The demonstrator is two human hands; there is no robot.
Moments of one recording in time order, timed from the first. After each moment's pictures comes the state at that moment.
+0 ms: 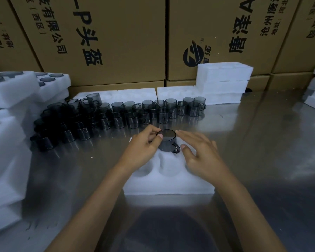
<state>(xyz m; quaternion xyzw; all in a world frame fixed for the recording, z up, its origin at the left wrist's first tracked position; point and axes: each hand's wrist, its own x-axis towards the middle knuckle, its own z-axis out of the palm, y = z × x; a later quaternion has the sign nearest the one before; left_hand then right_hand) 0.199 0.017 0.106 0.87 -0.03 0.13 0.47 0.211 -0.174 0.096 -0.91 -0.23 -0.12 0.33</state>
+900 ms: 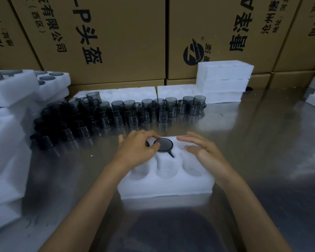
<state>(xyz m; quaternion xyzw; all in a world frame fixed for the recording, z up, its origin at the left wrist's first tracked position) 0.202 0.031 0.104 0.97 0.01 0.11 0.21 0.213 -0.181 0.097 -0.79 -0.13 0.04 0.60</state>
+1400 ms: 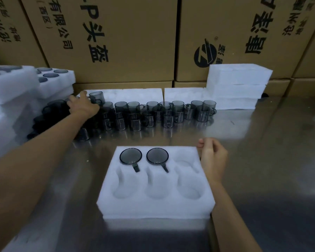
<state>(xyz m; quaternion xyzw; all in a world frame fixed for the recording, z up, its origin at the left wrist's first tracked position) 0.320 0.205 0.147 0.89 0.34 0.19 0.23 0.268 -0.155 0.065 -0.68 0.09 -0.14 0.71</state>
